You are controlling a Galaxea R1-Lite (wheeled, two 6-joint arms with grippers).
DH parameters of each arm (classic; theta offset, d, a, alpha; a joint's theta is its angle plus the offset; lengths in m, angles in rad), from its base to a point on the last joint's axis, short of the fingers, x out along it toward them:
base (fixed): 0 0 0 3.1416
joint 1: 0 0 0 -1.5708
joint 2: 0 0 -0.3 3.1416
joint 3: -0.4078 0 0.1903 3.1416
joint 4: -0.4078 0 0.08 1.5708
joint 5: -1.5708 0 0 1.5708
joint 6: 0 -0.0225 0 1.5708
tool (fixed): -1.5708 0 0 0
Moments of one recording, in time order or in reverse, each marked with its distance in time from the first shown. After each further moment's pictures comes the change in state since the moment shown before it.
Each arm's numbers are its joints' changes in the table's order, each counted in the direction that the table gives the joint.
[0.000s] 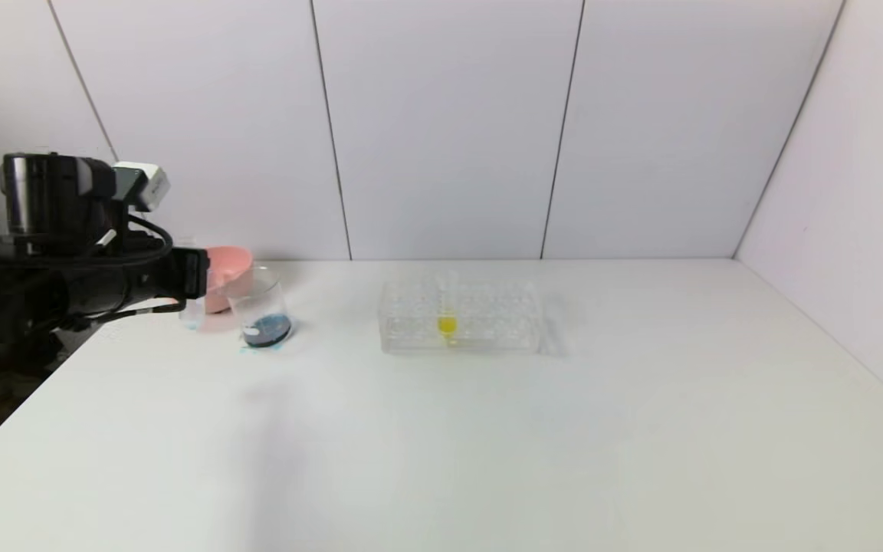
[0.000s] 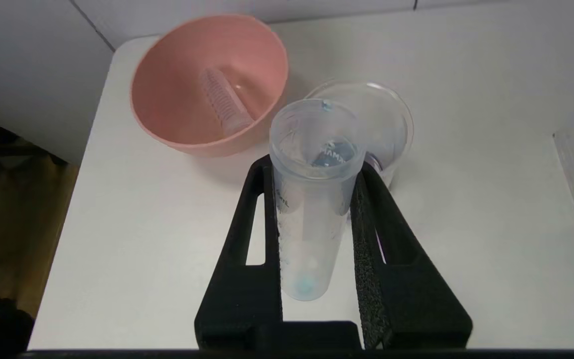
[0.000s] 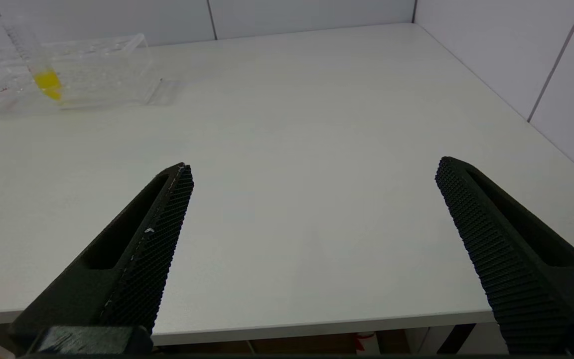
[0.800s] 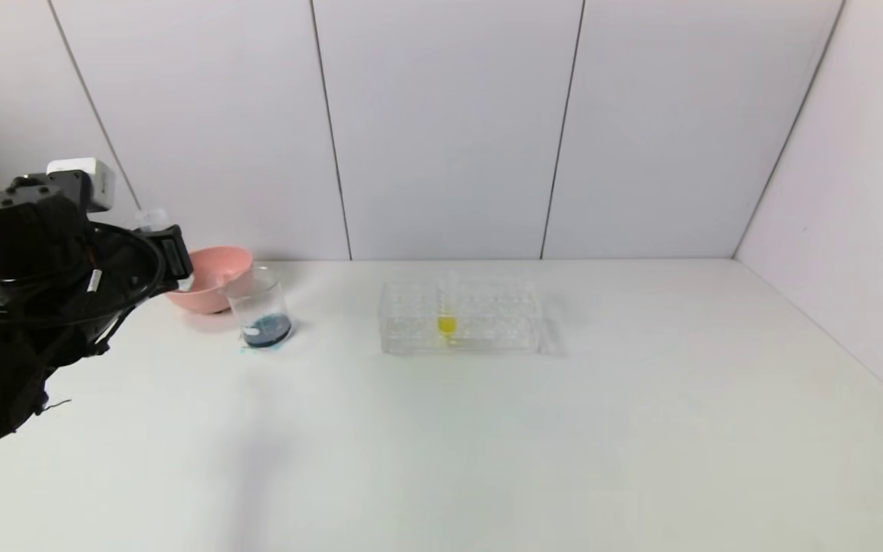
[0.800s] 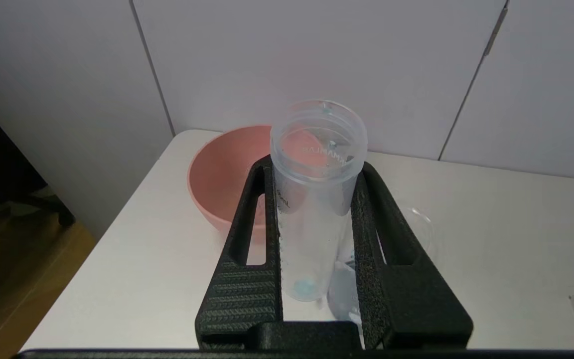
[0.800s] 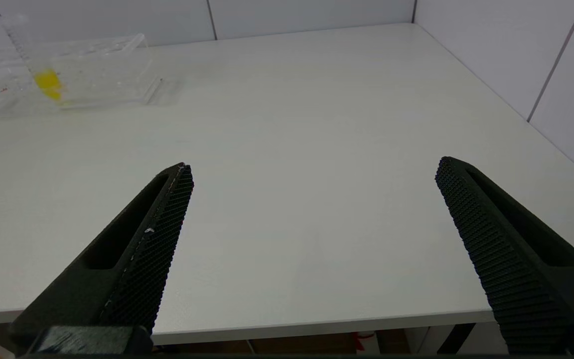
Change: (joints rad) left arm -0.027 -0.038 0.265 0.666 -0.111 0.097; right arm 0.000 0.000 0.000 0.000 0.000 0.000
